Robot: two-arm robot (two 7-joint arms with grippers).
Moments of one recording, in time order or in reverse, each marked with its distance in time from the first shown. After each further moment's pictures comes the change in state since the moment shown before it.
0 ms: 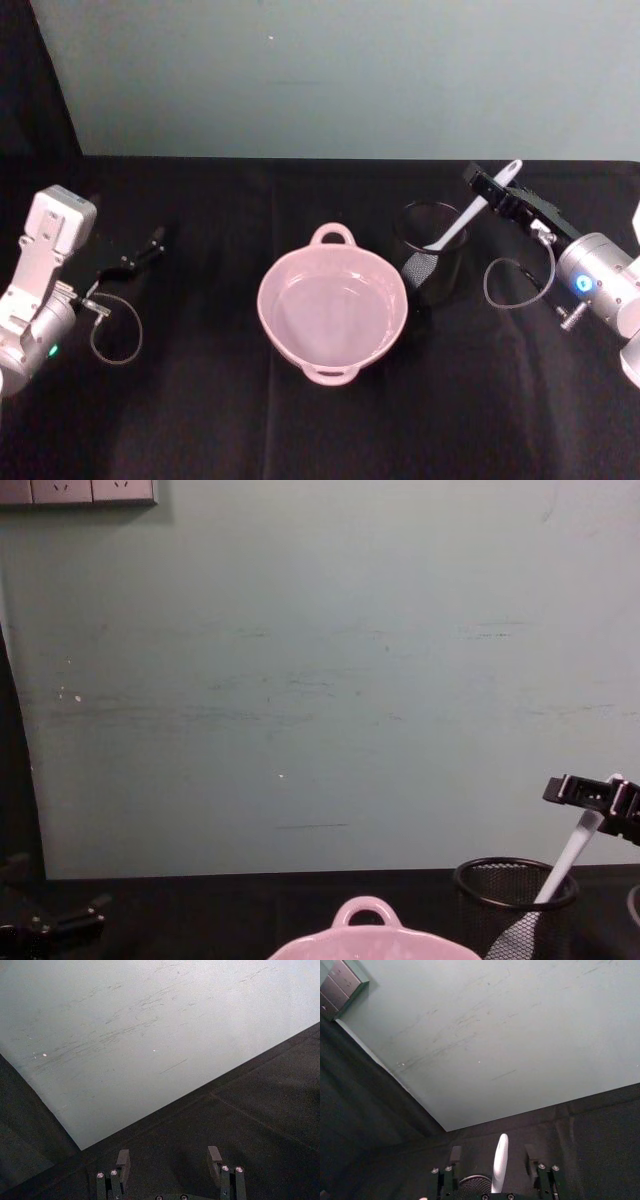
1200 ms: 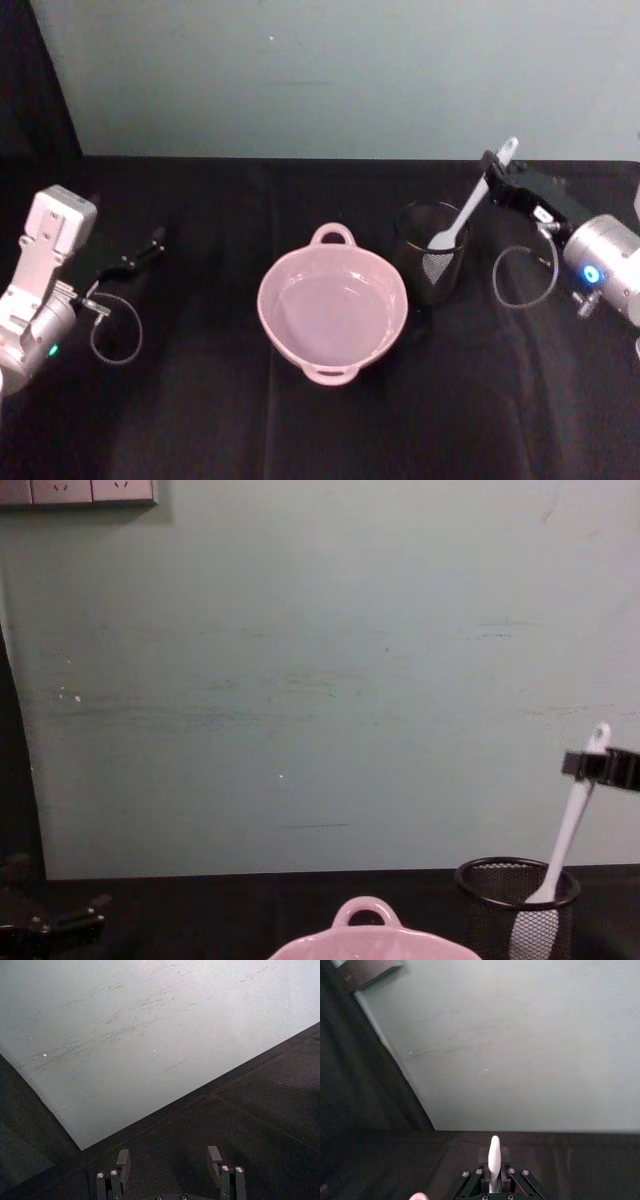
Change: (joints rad) left arm 0.000 0.000 0.000 0.000 0.000 0.000 0.000; right arm 0.001 0.083 -0.049 -0.117 -0.174 -0.022 -0.013
